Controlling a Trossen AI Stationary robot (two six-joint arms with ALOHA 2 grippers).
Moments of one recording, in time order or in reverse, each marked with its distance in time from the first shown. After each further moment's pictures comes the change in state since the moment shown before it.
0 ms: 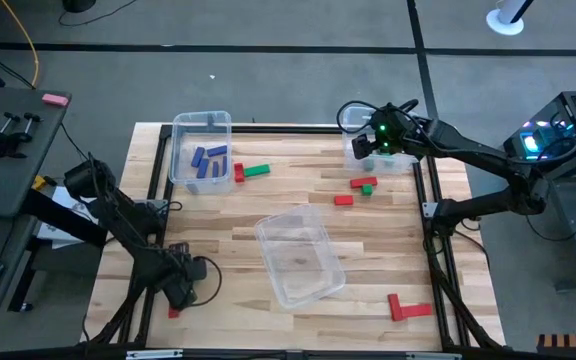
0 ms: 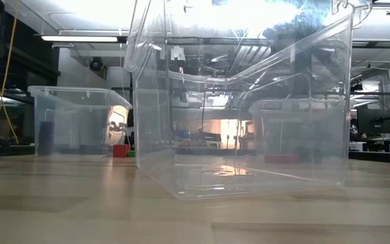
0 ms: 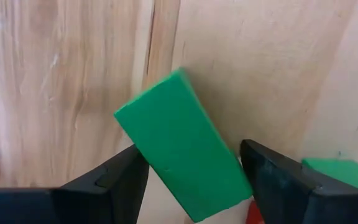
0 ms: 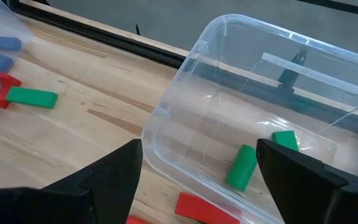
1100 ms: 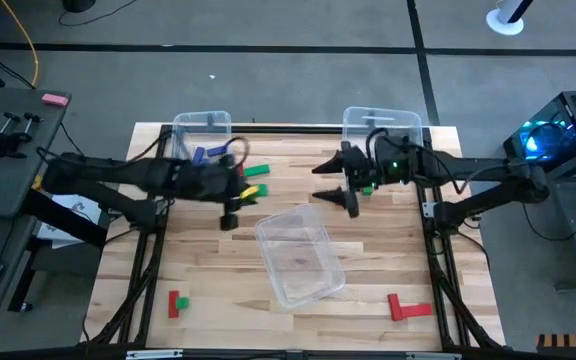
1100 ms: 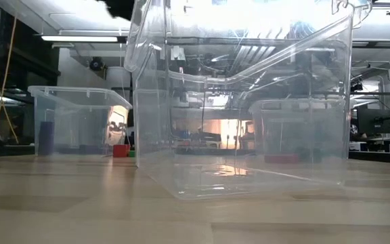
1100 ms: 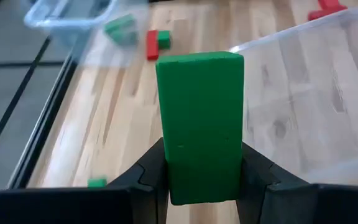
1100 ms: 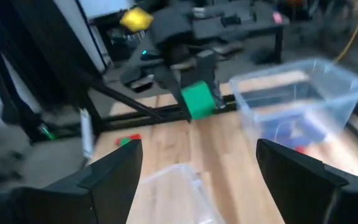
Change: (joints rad) left arm 0.824 -0.296 0.464 0.087 -0.179 1.099; right arm 0.455 0.000 0.000 0.658 -0.423 -0.411
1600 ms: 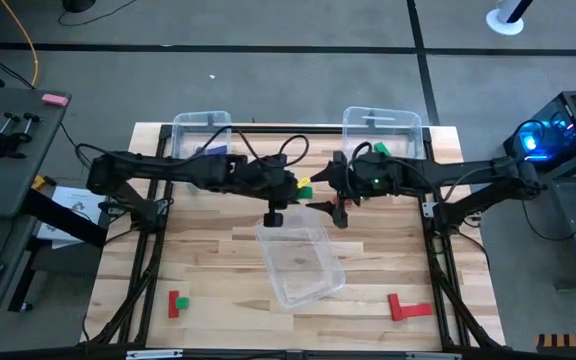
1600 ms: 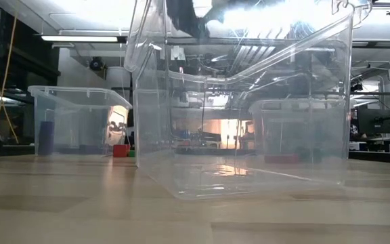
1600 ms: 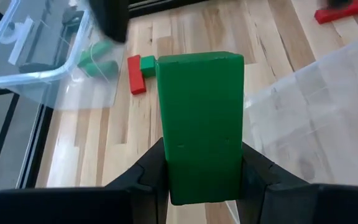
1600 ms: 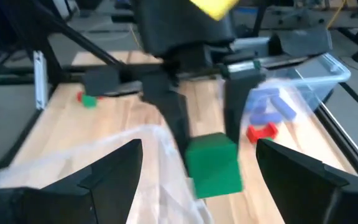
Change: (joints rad) left arm 0.085 0.412 0.297 0.092 0.114 0.188; right arm 0.074 0.084 0.000 -0.077 0.154 -0.126
